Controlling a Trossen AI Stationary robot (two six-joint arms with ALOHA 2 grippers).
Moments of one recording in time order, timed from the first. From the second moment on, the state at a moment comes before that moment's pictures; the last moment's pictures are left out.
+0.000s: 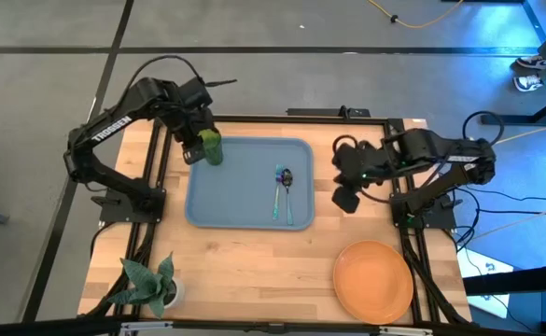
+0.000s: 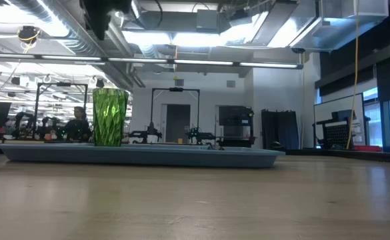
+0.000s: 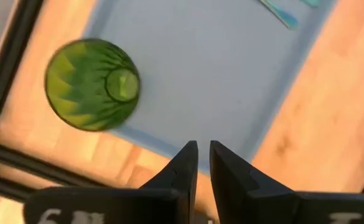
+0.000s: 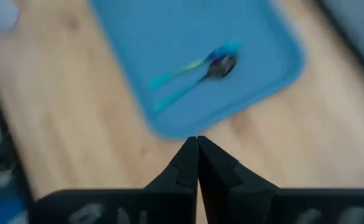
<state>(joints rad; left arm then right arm) 0.55 1.38 1.65 -1.57 0.15 0.05 0.19 1.48 1.85 -1.46 0.25 0.62</state>
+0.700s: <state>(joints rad) 0.36 1.36 1.67 -1.57 0.14 0.03 0.19 1.48 1.46 -1.46 -0.25 0.59</state>
